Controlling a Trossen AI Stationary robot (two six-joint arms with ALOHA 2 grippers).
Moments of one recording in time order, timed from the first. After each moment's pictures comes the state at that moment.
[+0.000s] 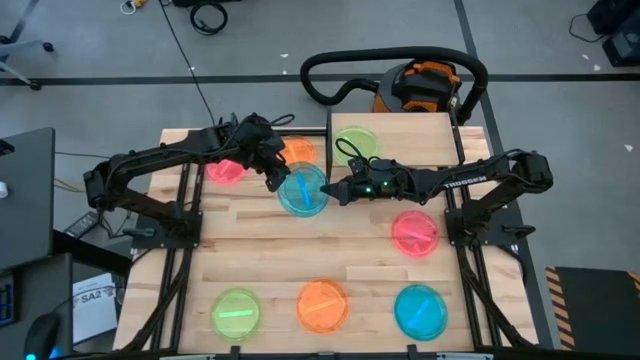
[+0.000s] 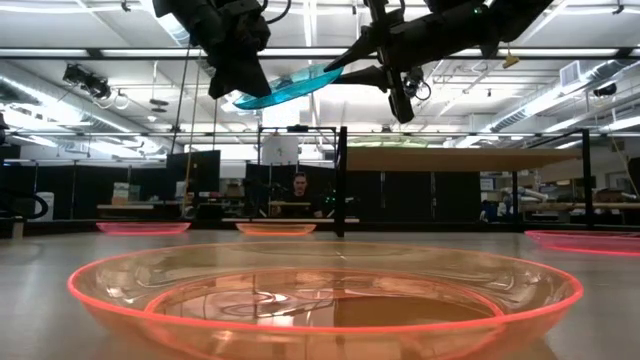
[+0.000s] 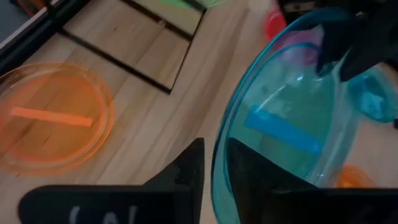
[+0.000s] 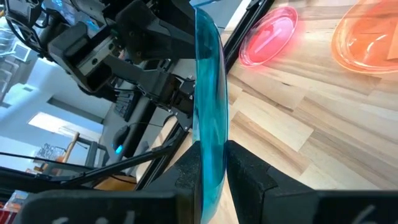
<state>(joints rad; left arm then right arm) 0.41 1.35 1.18 -0.63 0.20 -0.21 -0.08 1.45 0.85 0.34 0.05 0.97</state>
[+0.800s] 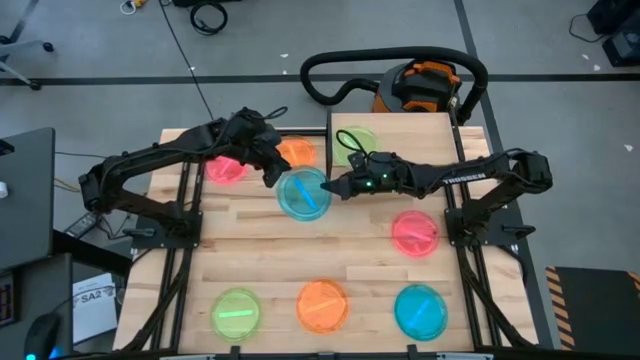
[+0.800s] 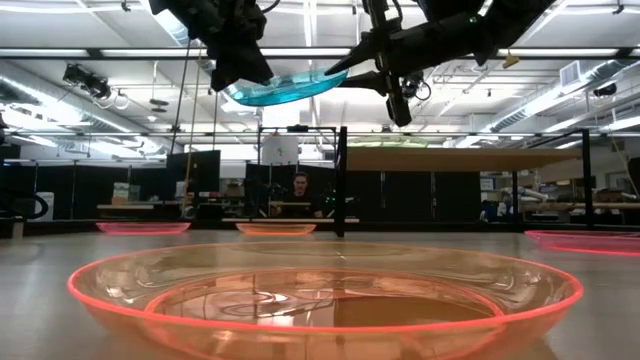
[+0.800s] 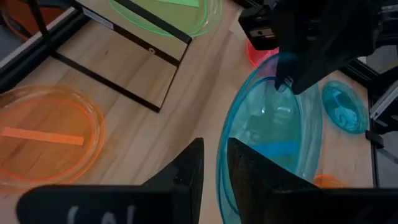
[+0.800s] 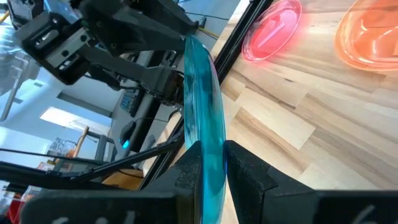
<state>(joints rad) 0.44 1.30 1.18 -0.59 0.26 -0.21 -0.15 1.45 0.85 0.34 -0.05 0.98</state>
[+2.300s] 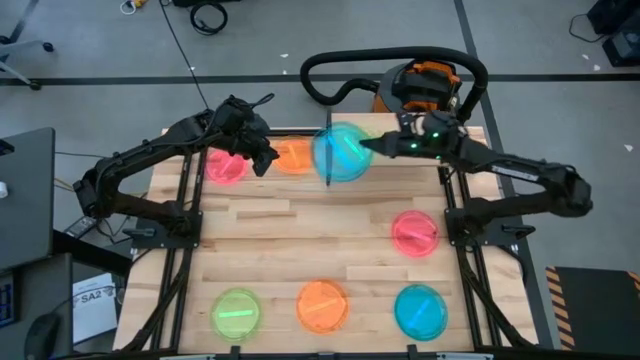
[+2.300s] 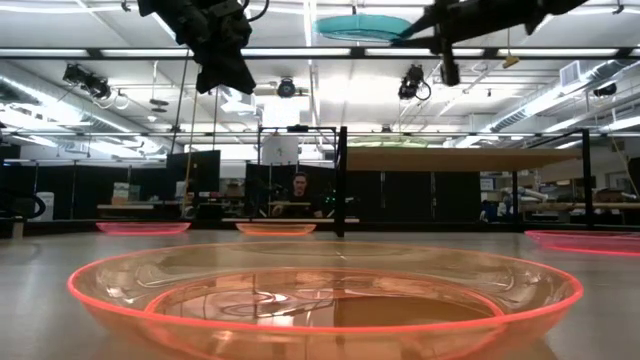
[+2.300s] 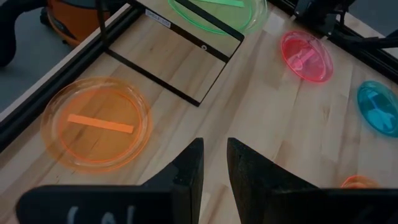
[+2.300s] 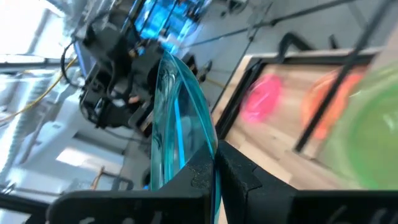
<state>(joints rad) 0.57 1.26 1.18 -0.68 0.26 -0.11 -0.48 1.01 0.85 0.02 -0.26 0.97</state>
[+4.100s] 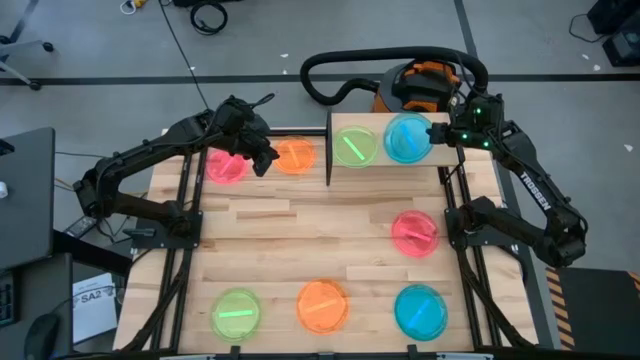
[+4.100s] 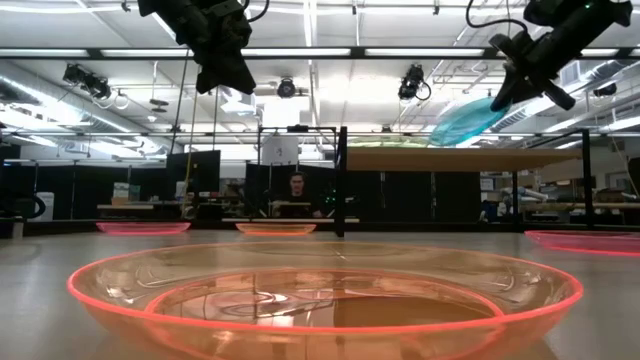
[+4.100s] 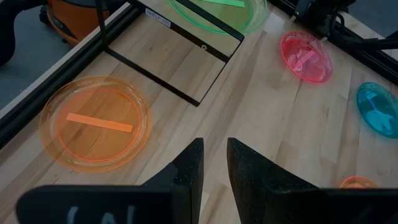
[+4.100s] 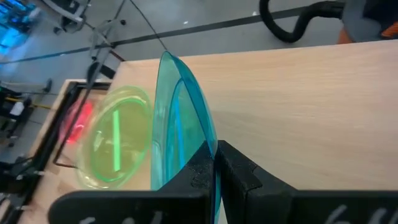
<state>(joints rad) 0.57 1.26 1.18 -0.68 0.26 -0.12 -1.19 0.77 0.85 -0.71 -0.35 0.44</state>
